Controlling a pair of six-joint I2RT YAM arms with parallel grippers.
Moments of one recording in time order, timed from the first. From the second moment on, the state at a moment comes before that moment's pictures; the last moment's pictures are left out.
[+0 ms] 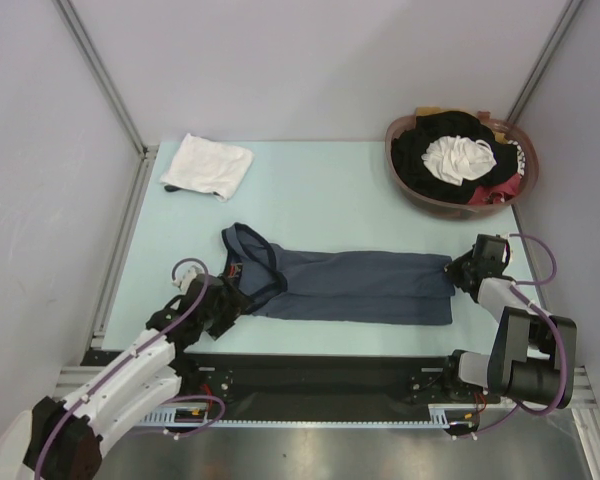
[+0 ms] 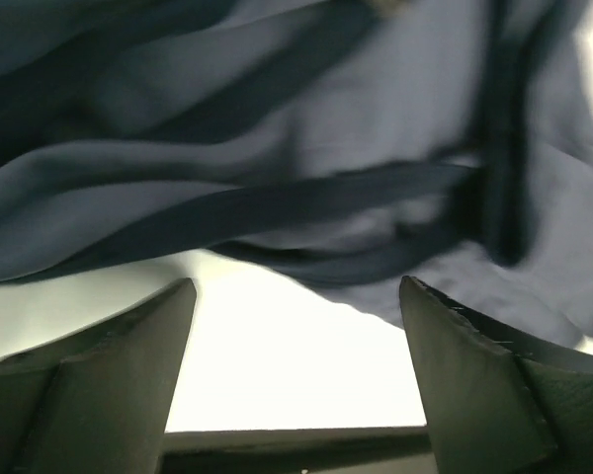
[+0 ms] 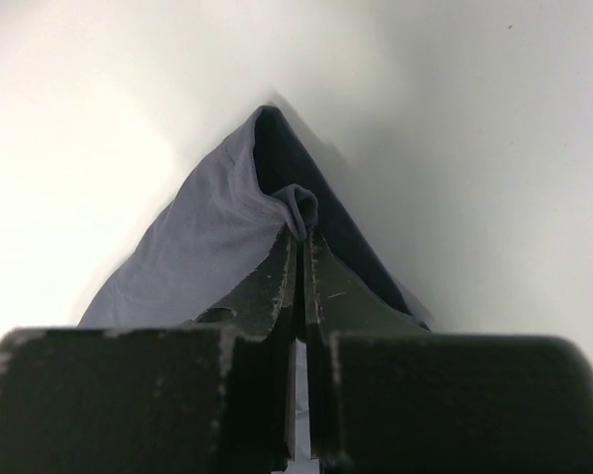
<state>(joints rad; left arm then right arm) -0.49 0.68 0.29 -0.49 -0.11 -1.16 -0.23 1.26 0.47 -0.03 -0.05 0.76</state>
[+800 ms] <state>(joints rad) -0.22 1.31 0.54 -0.26 -0.19 -1.18 -0.23 1.22 0.45 -0.02 -0.07 0.76</state>
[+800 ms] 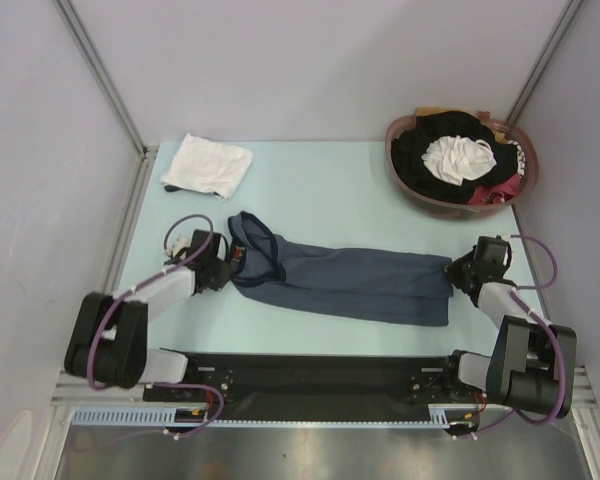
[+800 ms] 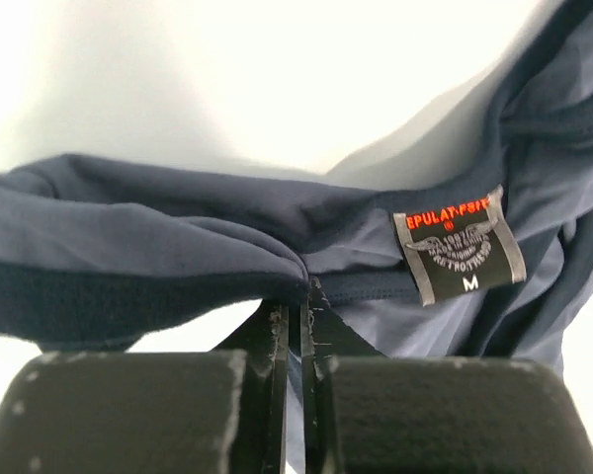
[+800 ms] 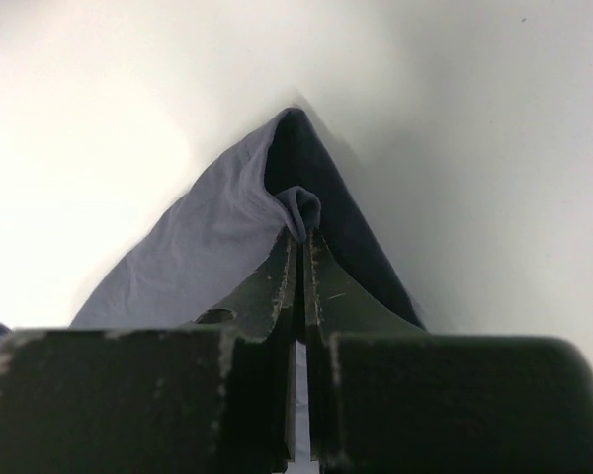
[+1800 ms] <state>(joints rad) -0.31 2.50 2.10 -0.45 -0.08 -0.94 0.51 1.06 0.38 -0.28 -0.05 1.07</state>
